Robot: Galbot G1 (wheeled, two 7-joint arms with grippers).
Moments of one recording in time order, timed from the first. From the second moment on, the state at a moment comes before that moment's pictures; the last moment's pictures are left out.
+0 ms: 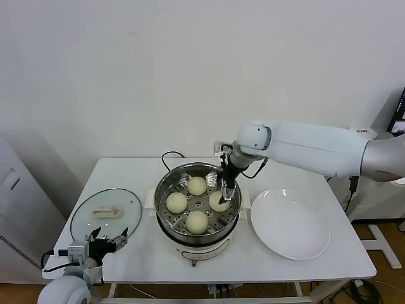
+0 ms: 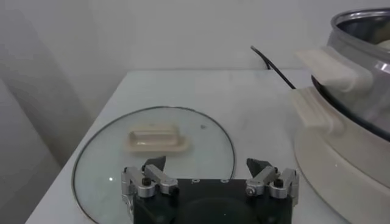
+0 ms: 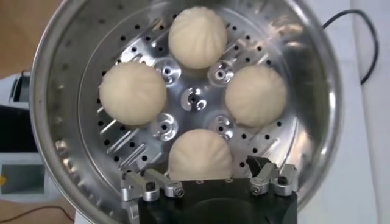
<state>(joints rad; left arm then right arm) 1.43 -1.11 -0.53 -2.01 -0.51 0.55 -0.22 0.65 1.03 -1.45 1.34 0.80 -0.51 -0.86</state>
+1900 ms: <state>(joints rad) 1.41 -1.01 -0.55 -1.78 0.36 0.08 -0.10 -1.11 1.09 0.57 1.48 0.49 0.14 -0.18</state>
